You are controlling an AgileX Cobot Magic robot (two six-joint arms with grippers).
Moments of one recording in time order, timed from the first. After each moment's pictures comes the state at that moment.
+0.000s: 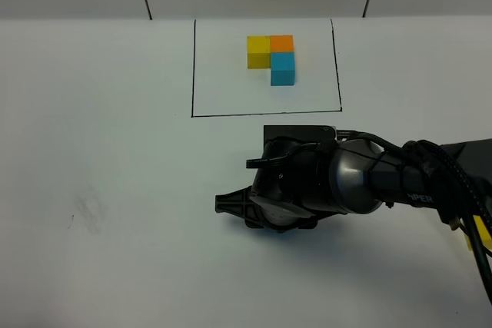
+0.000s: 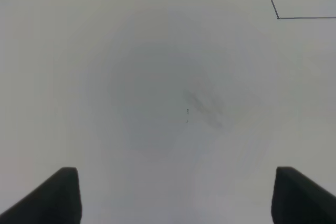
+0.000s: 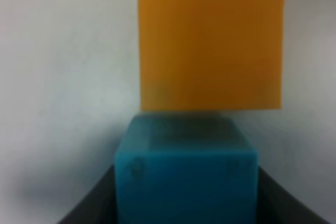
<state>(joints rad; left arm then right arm) -0.01 -0.01 -0.51 -0.01 1.07 0.00 0.89 2.01 -1.15 -0.43 0.61 1.30</state>
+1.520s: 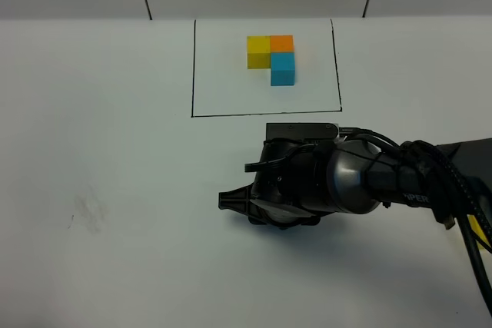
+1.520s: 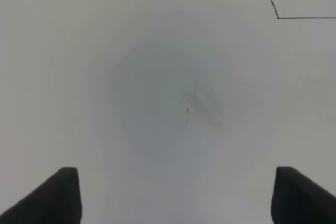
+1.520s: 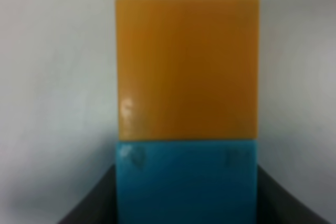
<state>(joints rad) -0.01 -0.01 -0.51 -0.01 1.07 0.00 0.89 2.02 -1.15 -0.48 0.63 1.34</state>
